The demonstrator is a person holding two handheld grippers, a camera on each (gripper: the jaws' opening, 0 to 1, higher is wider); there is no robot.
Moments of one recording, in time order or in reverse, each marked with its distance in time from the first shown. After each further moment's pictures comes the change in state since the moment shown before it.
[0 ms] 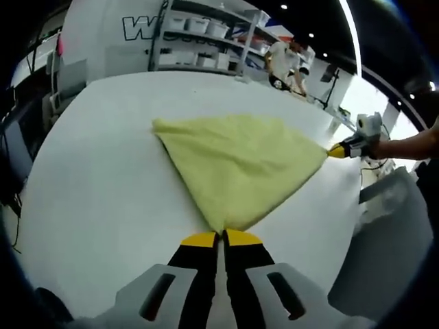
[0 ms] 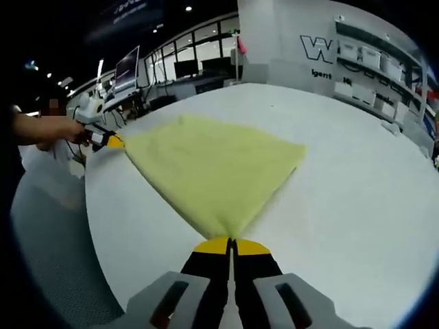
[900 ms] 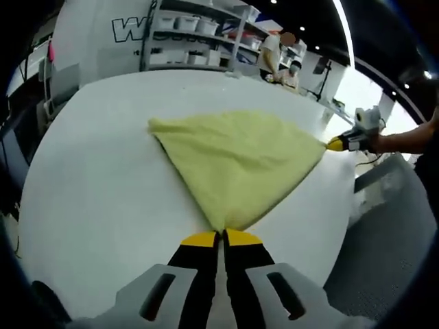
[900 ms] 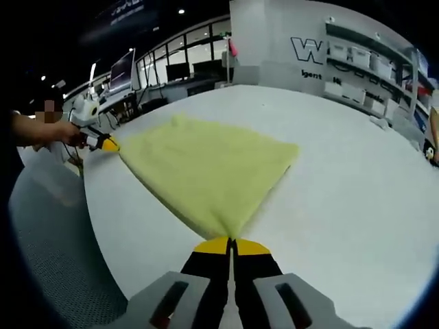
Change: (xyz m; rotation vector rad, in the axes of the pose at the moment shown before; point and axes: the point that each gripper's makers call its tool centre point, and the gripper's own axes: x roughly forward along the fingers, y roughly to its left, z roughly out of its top) left arm -0.001 -0.014 -0.011 0.040 0.019 -0.012; right arm -0.014 0.004 -0.021 0.025 -0.009 -0.046
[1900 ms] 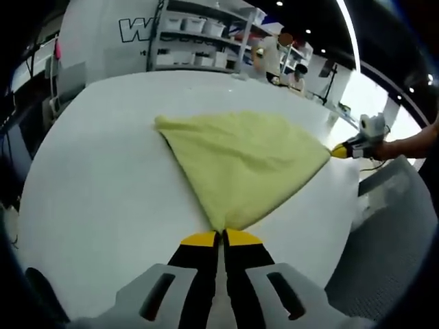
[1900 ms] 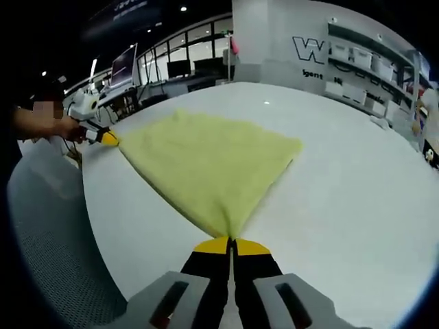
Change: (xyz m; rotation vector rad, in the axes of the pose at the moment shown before) left arm 0.000 0.001 -0.005 -0.031 -0.022 0.036; right arm 0.003 0.001 -0.010 -0.023 0.009 -0.009
